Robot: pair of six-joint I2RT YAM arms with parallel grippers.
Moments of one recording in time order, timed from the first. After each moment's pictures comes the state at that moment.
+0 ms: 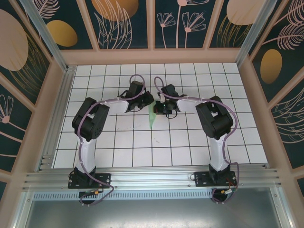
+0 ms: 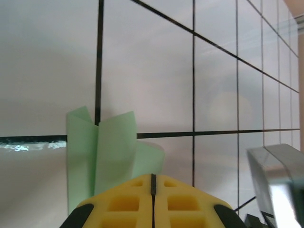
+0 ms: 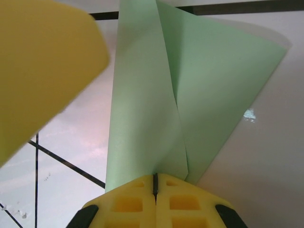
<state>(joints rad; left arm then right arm) -0.52 2.08 1.27 0.09 0.28 -0.89 0.55 2.04 1.25 -0.21 -0.37 0.51</state>
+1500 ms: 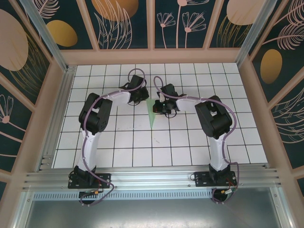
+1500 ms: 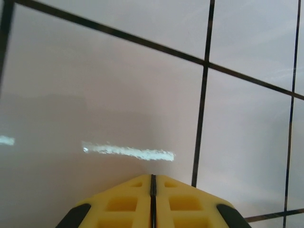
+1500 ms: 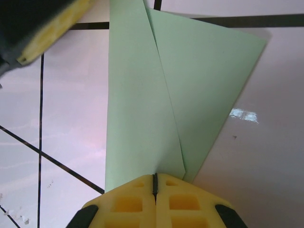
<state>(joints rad) -0.46 2.24 1.56 -0.20 0.09 -0.78 0.55 2.06 1.27 -0.20 -0.37 0.51</state>
